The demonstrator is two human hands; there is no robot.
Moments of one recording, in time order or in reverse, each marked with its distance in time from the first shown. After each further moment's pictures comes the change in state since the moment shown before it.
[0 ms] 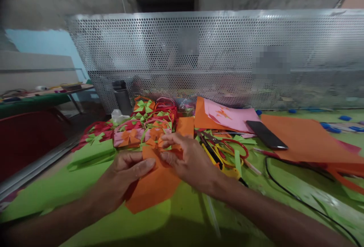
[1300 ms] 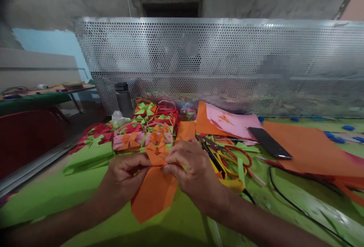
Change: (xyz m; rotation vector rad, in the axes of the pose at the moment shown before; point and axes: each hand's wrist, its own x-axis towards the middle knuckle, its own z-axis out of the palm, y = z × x) left_hand 0.012 0.001 -0.007 0.675 0.201 0.506; right_hand -0.004 0.000 0.008 -0.218 0.190 -0.247
